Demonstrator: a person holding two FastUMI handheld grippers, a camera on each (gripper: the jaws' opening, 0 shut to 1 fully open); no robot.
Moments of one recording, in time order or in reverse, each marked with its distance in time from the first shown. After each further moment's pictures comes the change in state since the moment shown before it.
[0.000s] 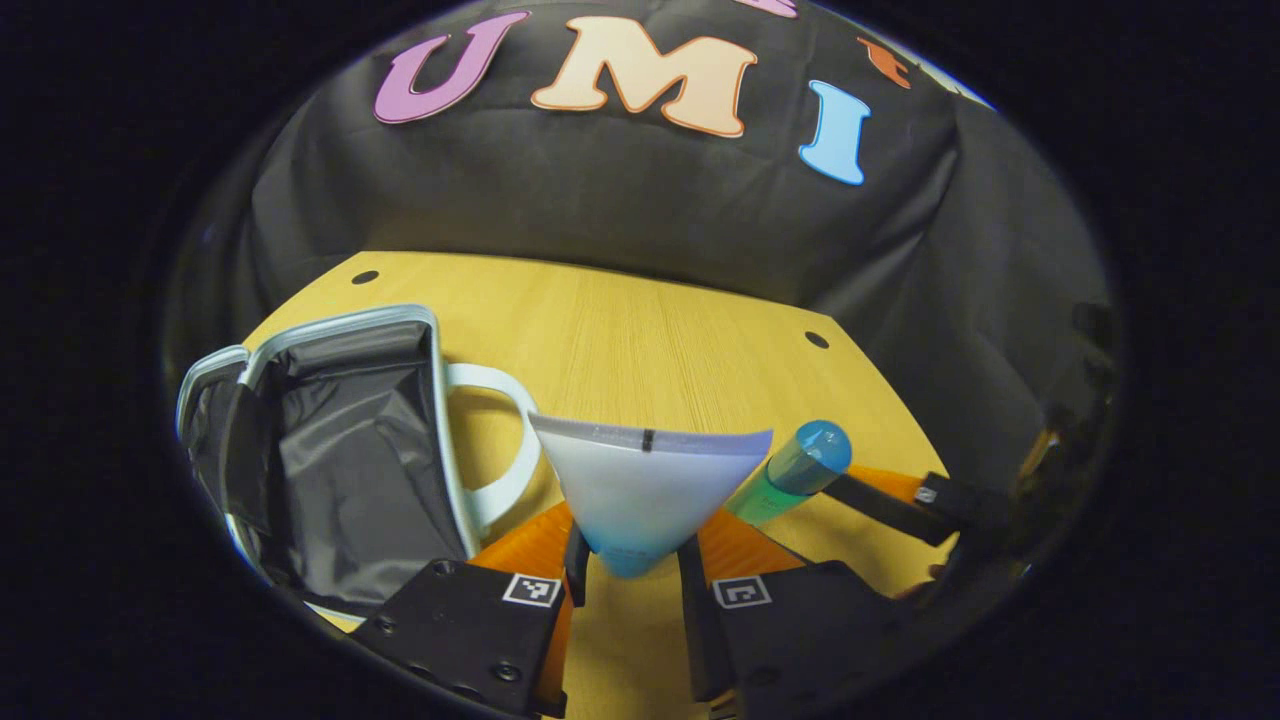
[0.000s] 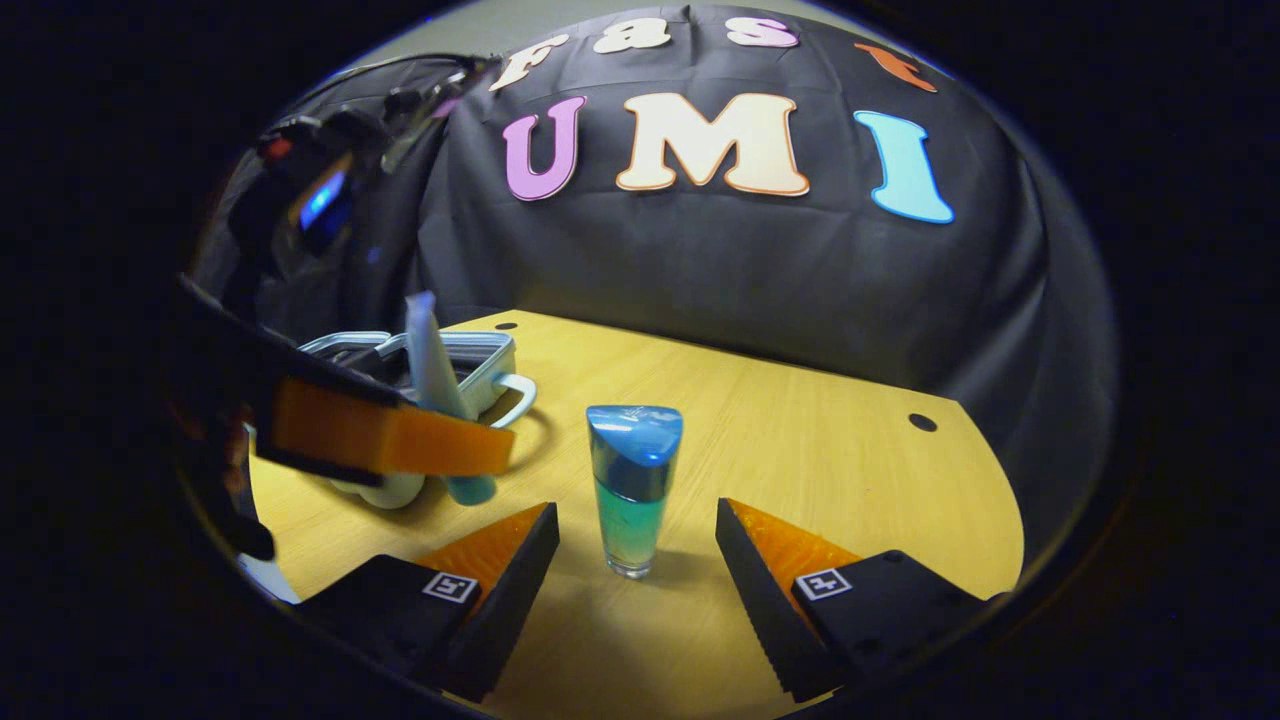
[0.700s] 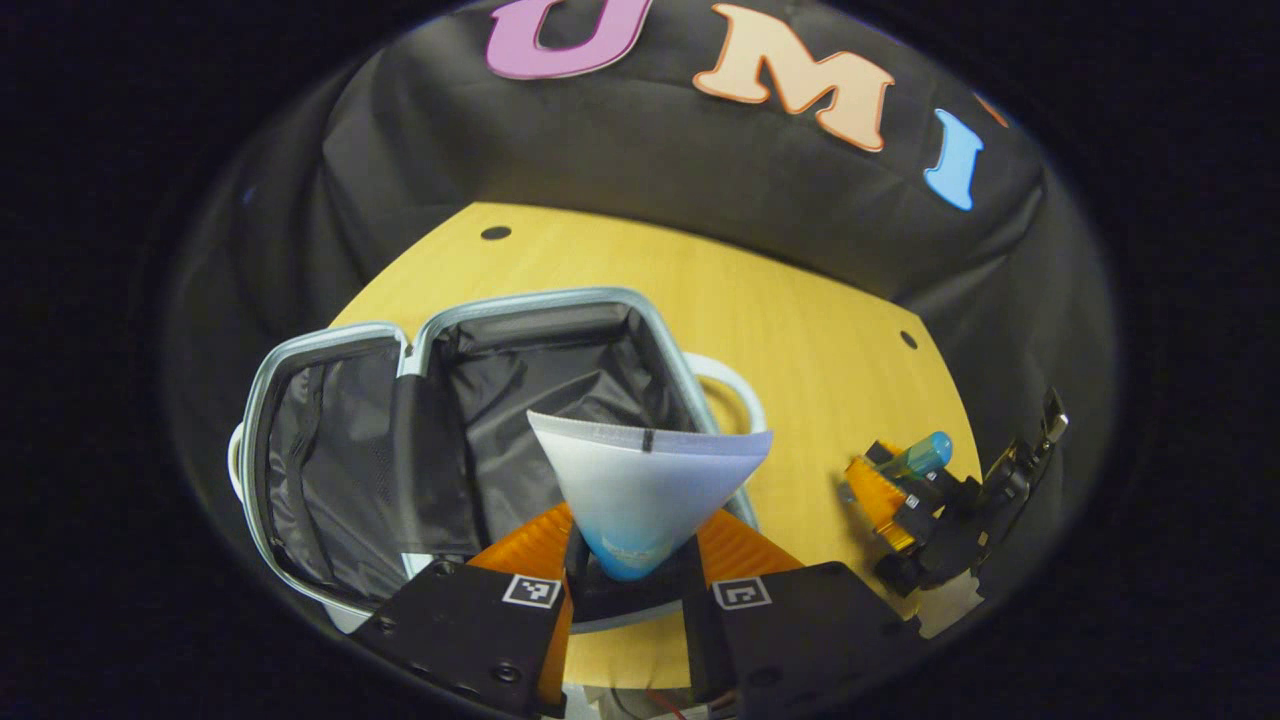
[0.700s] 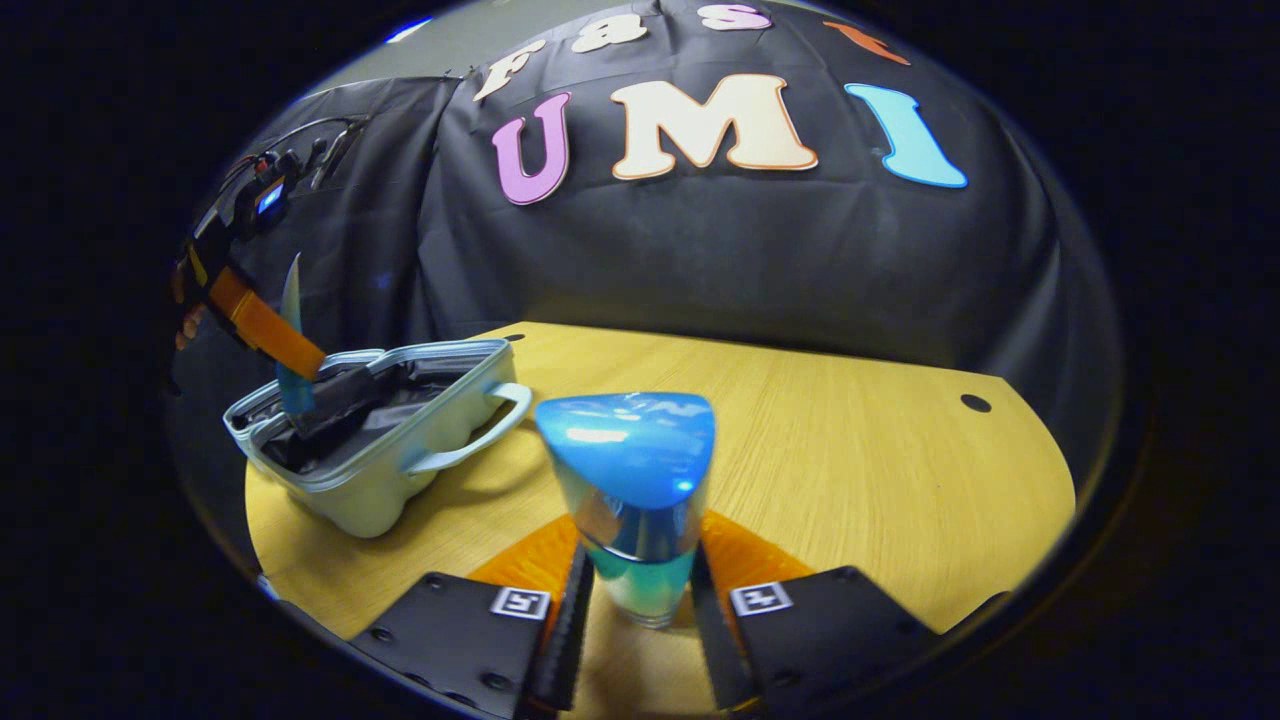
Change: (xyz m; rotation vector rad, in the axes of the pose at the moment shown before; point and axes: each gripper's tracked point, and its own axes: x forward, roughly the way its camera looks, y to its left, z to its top) left arm -0.069 0.166 0.003 -0.126 0.249 0.169; right arm 0.047 0.003 -0.009 0.092 -0.040 0.044
